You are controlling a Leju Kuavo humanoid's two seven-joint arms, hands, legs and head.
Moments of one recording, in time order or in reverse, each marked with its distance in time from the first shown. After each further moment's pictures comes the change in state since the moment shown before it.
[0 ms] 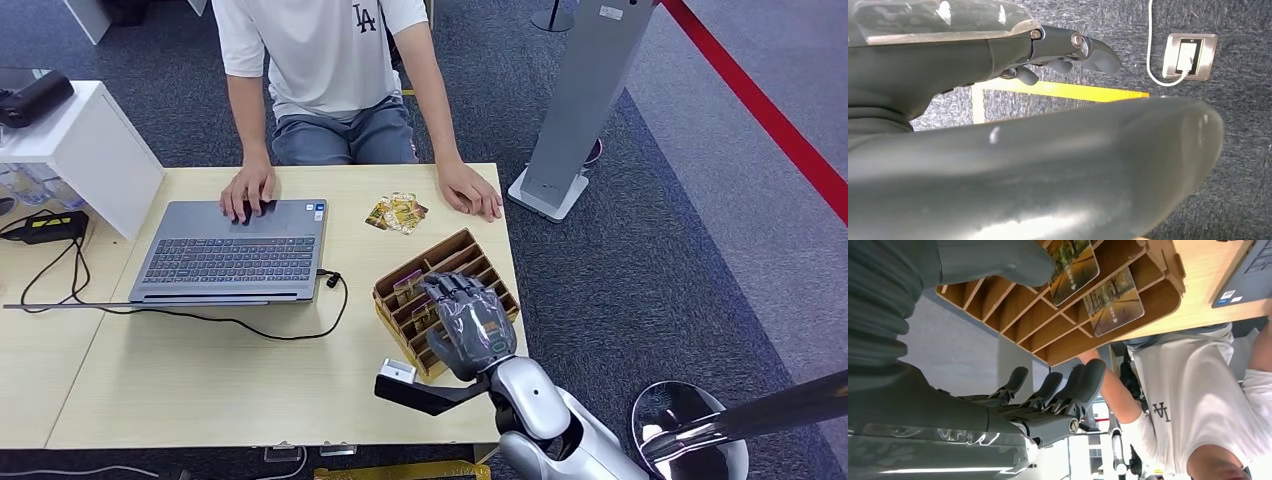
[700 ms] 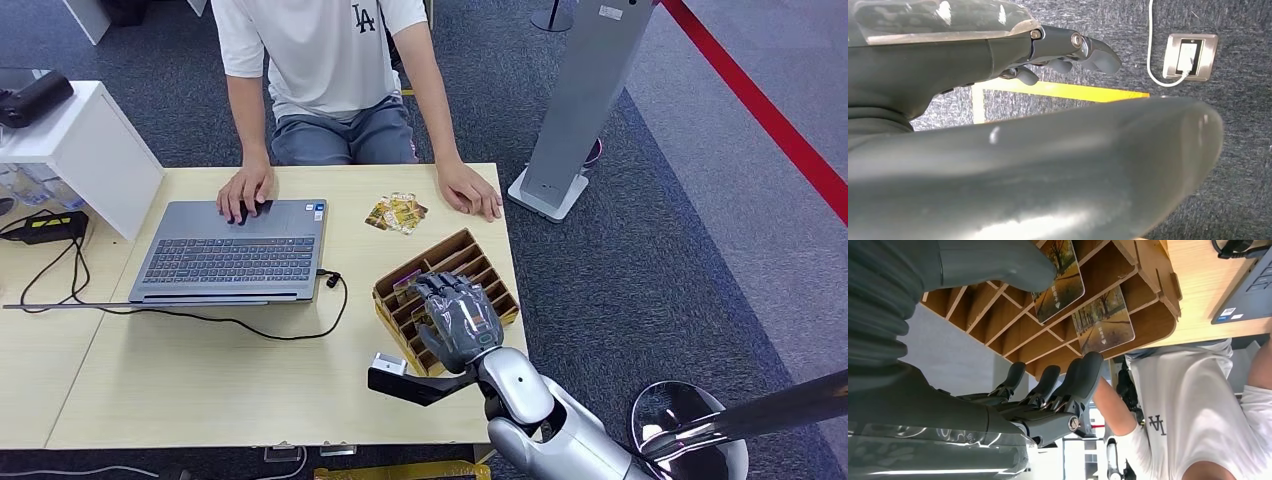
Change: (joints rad) left arm 0.000 -0.001 0.000 0.000 0.000 0.001 0.000; right arm -0.072 0.030 0.048 0.143 -0.033 -0.038 -0.013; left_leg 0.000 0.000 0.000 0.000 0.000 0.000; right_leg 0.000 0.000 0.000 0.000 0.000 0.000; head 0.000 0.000
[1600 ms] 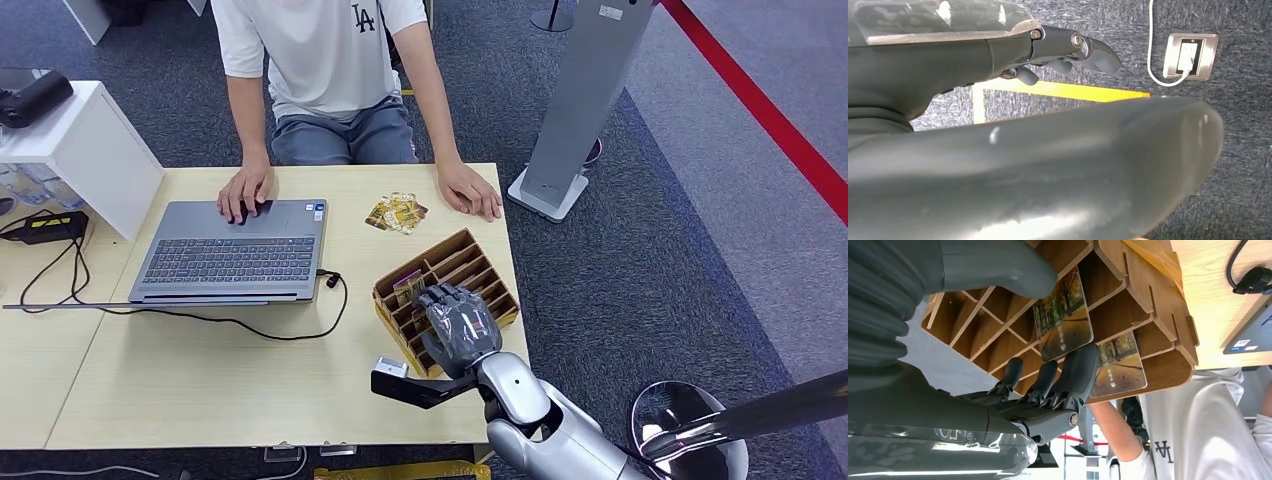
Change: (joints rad) left arm 0.001 -0.001 0.000 0.000 0.000 0.000 0.000; right arm -0.006 0.003 0.023 0.075 -0.037 -0.004 0.001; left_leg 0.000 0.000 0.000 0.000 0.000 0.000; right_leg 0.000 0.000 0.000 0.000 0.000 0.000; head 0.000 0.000
